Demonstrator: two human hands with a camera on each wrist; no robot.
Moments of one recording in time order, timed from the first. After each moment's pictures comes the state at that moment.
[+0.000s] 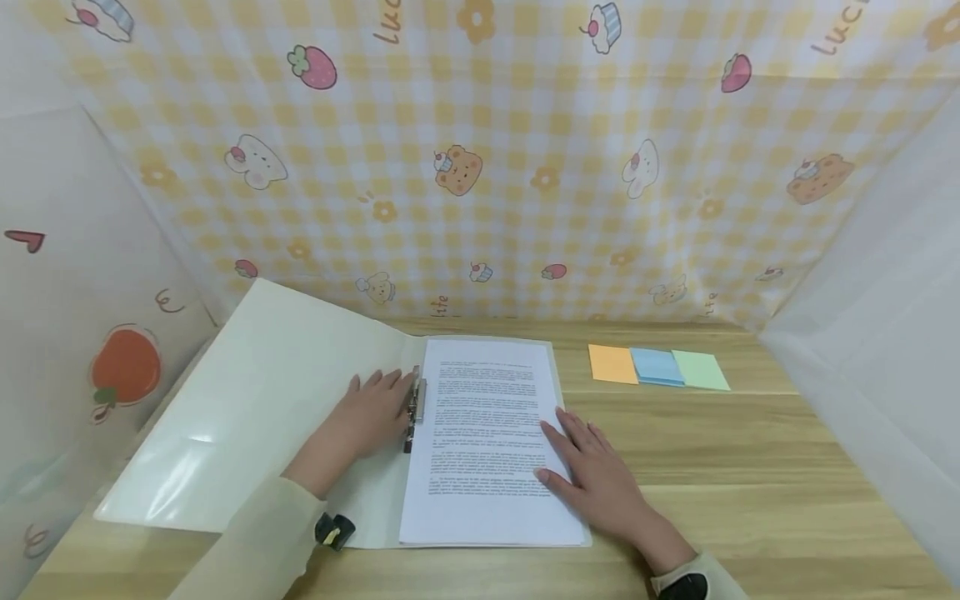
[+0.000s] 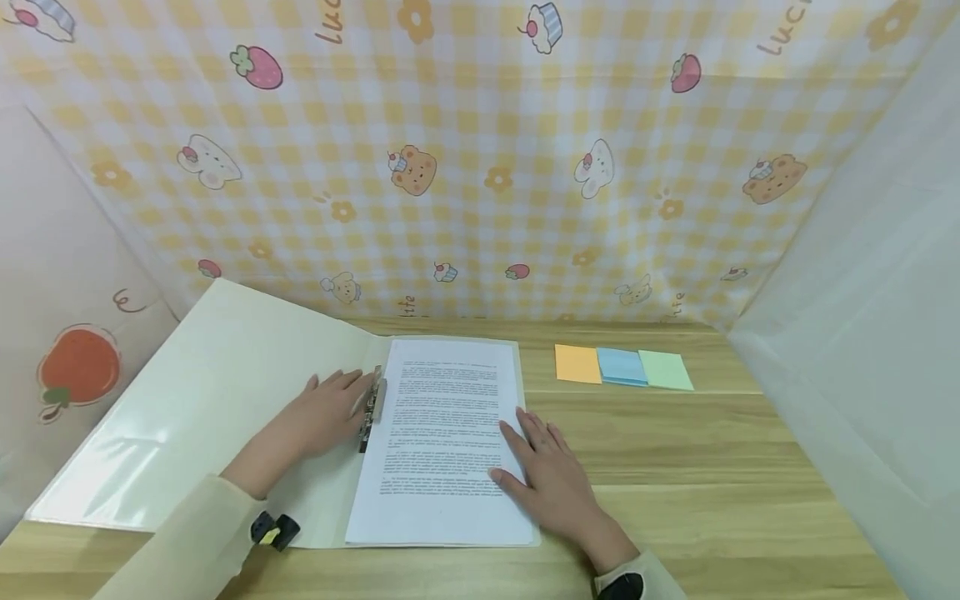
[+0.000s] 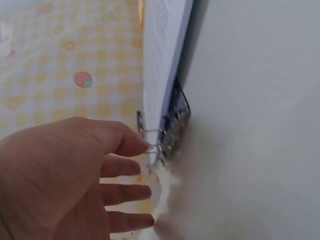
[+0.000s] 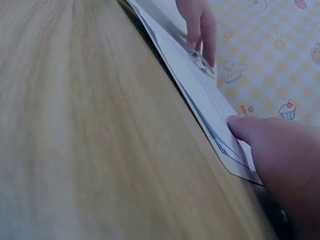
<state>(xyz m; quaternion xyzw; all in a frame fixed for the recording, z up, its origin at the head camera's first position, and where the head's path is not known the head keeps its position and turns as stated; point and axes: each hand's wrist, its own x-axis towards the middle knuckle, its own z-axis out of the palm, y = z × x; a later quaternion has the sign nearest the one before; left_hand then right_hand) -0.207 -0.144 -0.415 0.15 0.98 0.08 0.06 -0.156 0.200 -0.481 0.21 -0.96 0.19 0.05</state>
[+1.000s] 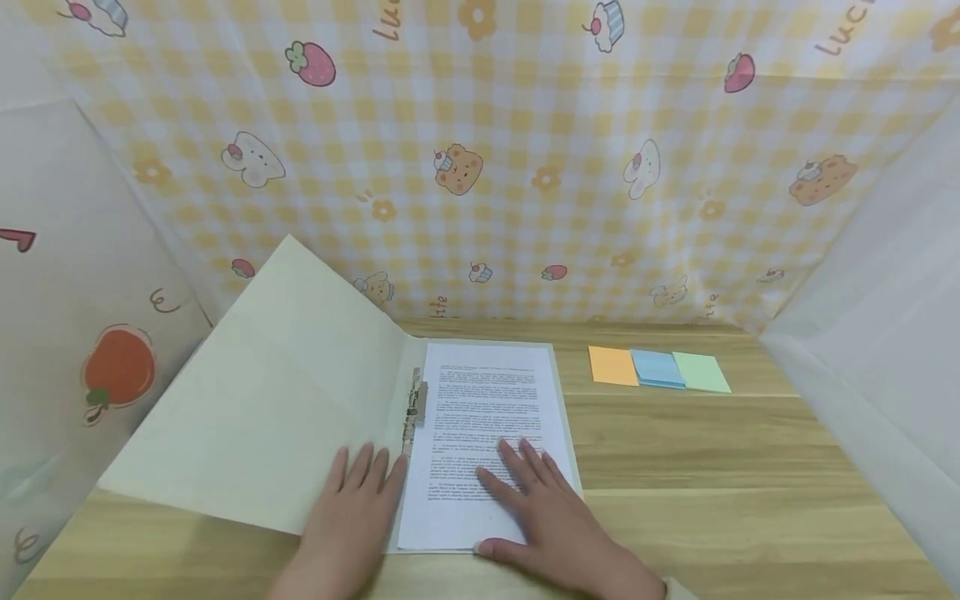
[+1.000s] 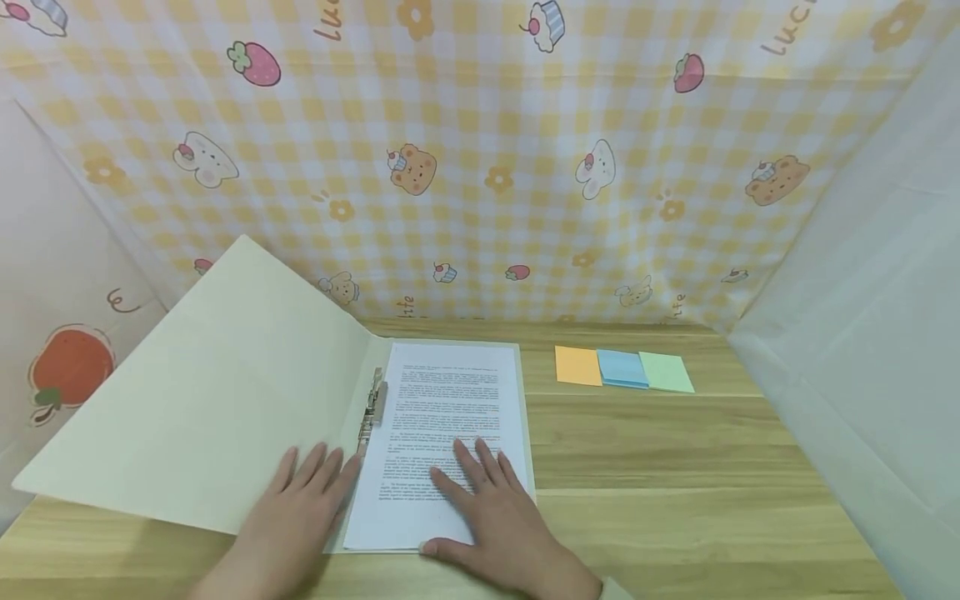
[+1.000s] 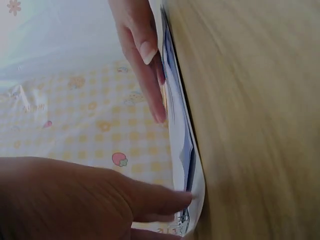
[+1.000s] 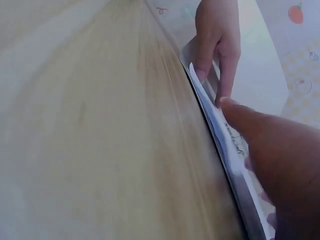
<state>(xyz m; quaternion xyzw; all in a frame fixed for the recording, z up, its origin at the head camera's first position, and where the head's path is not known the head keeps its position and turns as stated) -0.095 -0.132 -0.428 0.16 0.99 0.00 0.02 -0.116 0.141 -0.462 0.30 -0.94 0.14 -0.01</state>
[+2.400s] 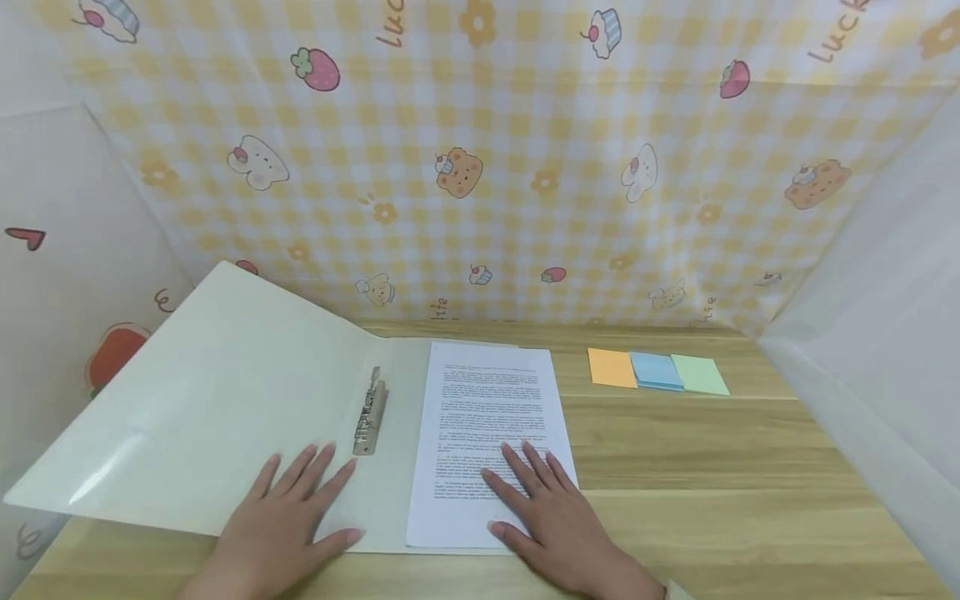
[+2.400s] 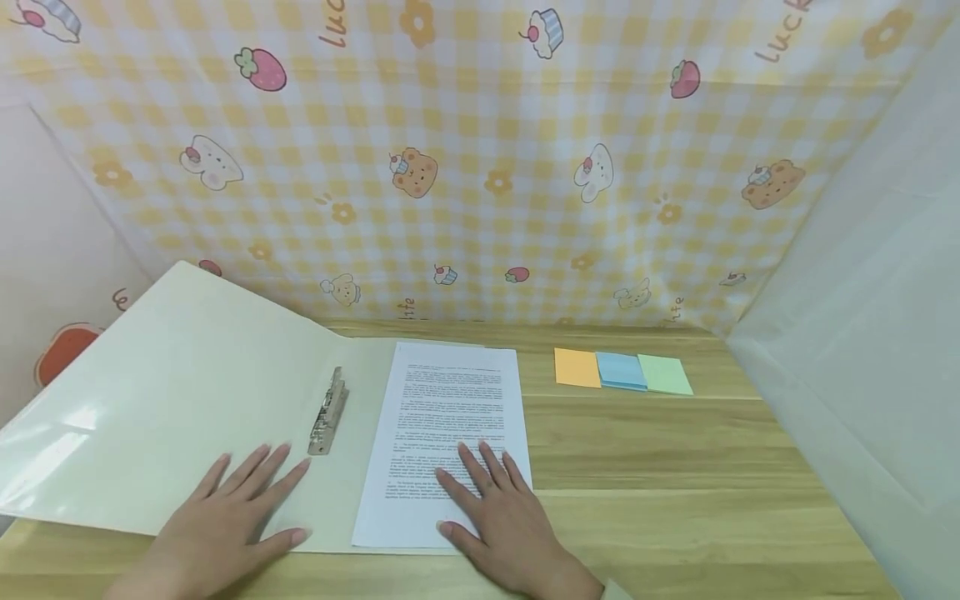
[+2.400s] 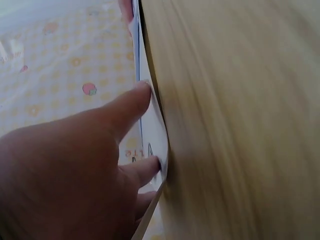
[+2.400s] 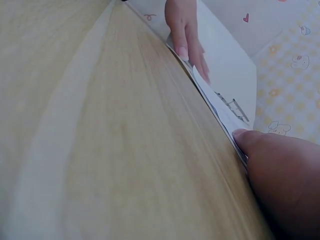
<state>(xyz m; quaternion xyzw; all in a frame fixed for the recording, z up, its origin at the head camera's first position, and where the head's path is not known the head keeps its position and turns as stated) -0.086 -0.212 -0.451 0.14 0.99 0.04 -0.02 -0.114 0.150 -0.484 0.32 -0.94 0.09 0.08</state>
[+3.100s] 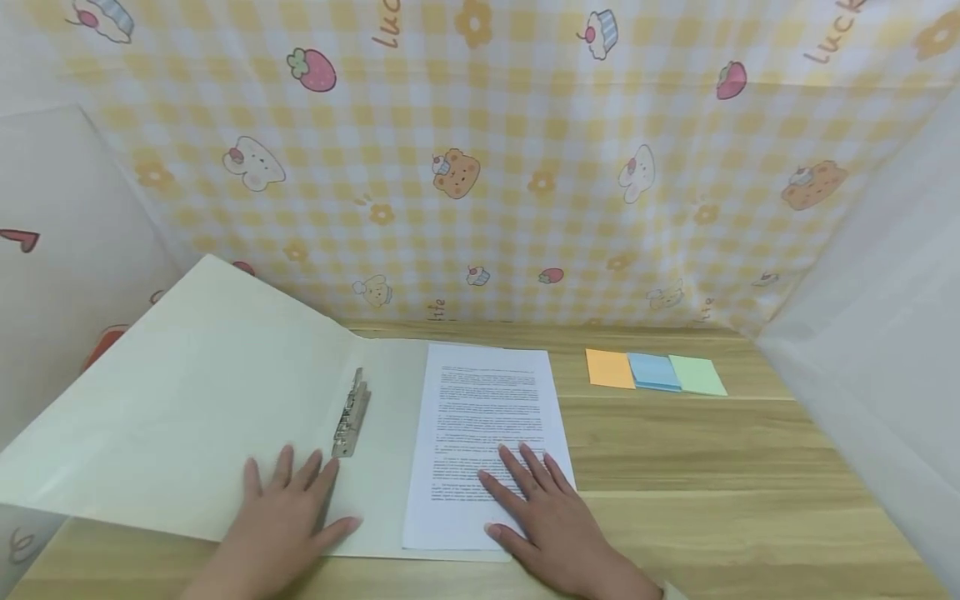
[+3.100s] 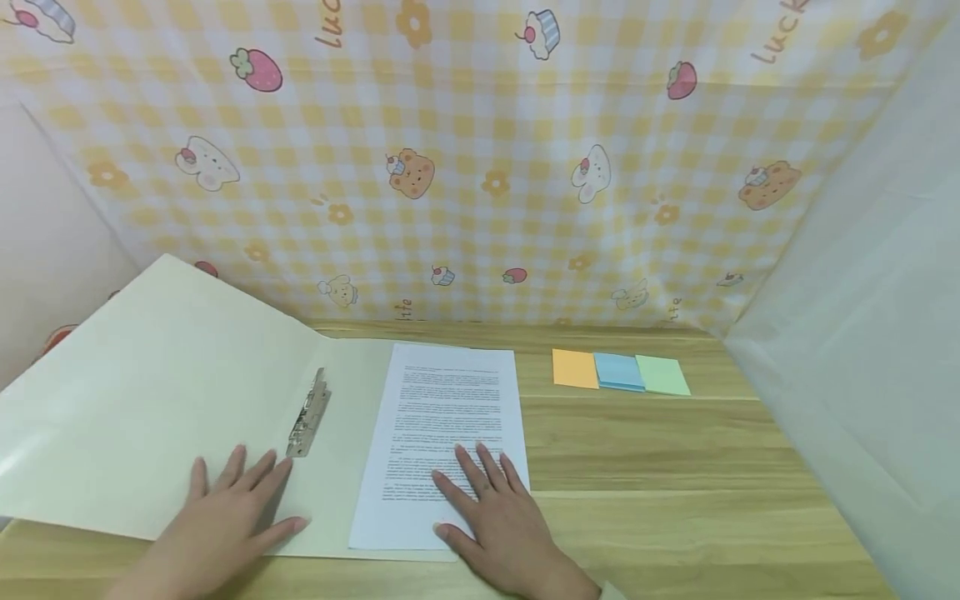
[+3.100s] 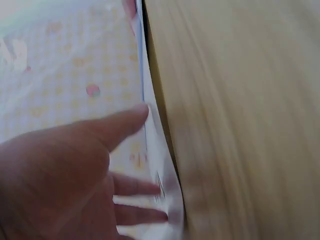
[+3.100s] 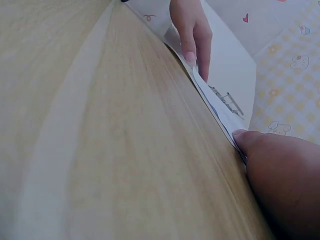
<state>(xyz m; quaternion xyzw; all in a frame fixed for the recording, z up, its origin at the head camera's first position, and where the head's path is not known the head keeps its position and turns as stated) -0.094 -0.203 -0.445 0.11 0.99 0.05 -0.02 -0.114 0.149 -0.482 0.32 -0.94 0.08 0.08</state>
